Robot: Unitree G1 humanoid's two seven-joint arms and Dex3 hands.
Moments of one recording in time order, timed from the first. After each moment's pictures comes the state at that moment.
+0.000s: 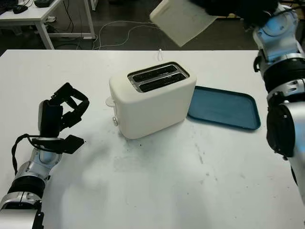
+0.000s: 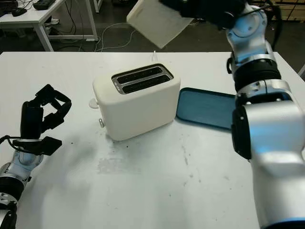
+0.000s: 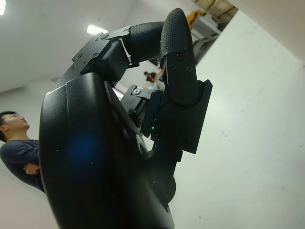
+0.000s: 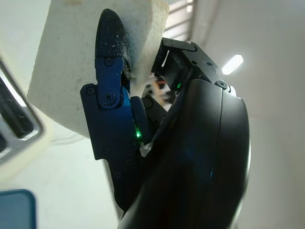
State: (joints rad) left arm -0.43 0.50 0.02 0.89 0.43 -1.00 0.51; right arm -1.37 -0.41 0.06 1.18 -0.13 -0.51 0.56
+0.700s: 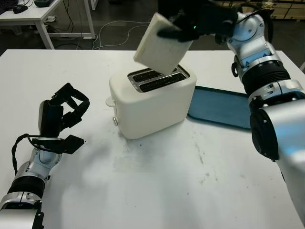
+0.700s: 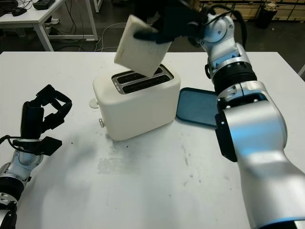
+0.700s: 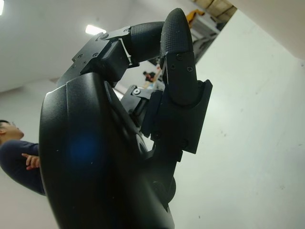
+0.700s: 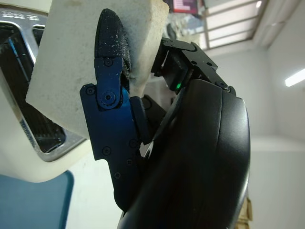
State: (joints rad) left arm -0.43 0.50 0.02 0.89 0.43 -1.00 0.51; right arm -1.34 -0.35 0.16 1.18 -0.22 -0.44 0.65
